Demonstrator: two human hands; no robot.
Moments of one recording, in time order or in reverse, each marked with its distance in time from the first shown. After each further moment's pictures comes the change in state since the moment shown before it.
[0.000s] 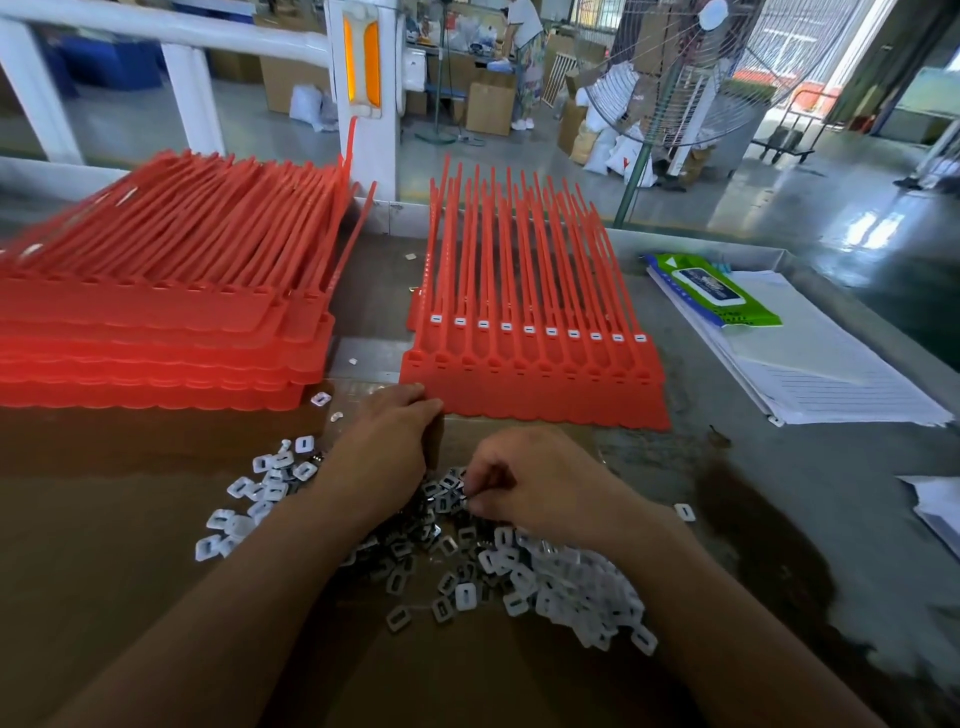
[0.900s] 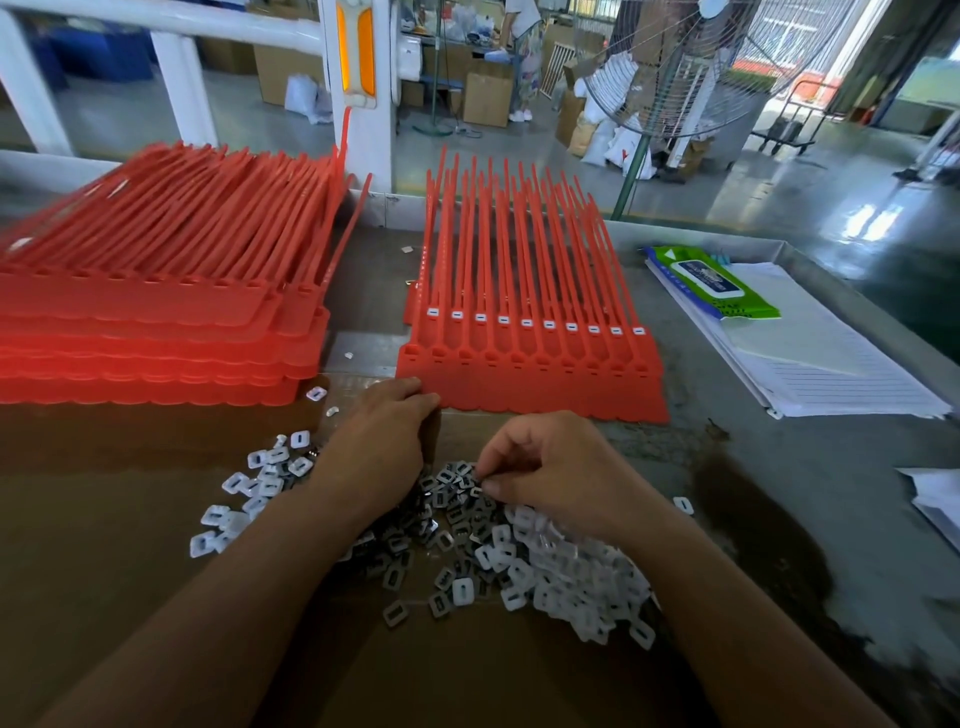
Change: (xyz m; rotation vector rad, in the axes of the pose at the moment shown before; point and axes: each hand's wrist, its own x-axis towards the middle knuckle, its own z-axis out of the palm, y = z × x) left_hand 0.000 0.002 -0.001 -0.018 0.000 -0.022; right_hand -0.011 0.012 -0.002 0.433 0.108 0.059
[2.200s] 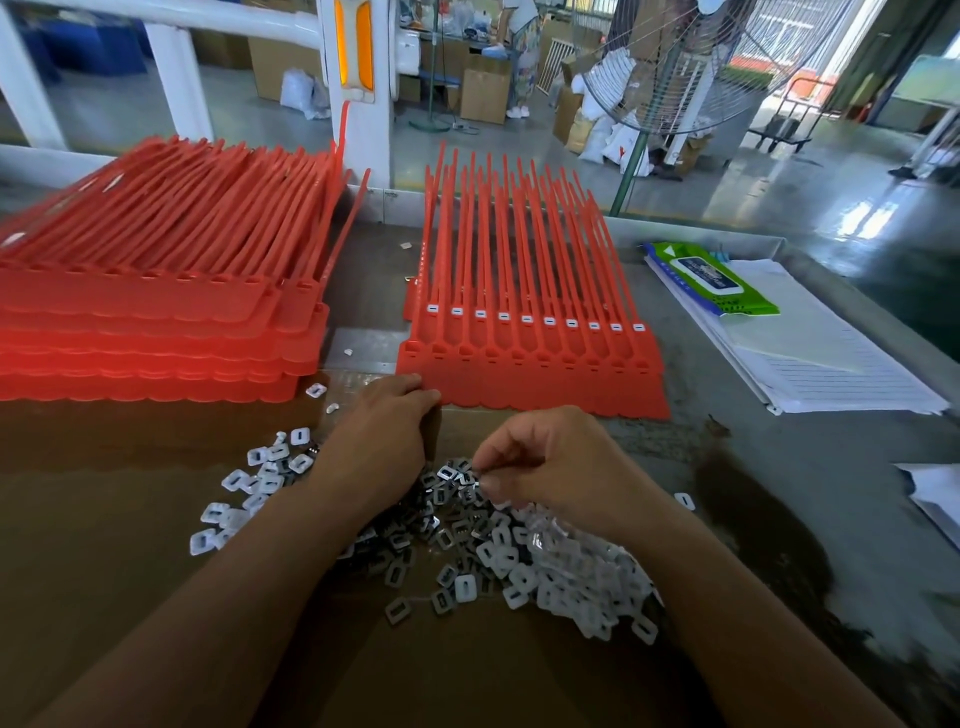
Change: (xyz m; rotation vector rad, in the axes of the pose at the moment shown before) left_hand 0.001 -0.003 0.002 0.004 -0.021 -0.005; right_hand -0.002 -0.001 0.002 0.068 -0.004 -0.026
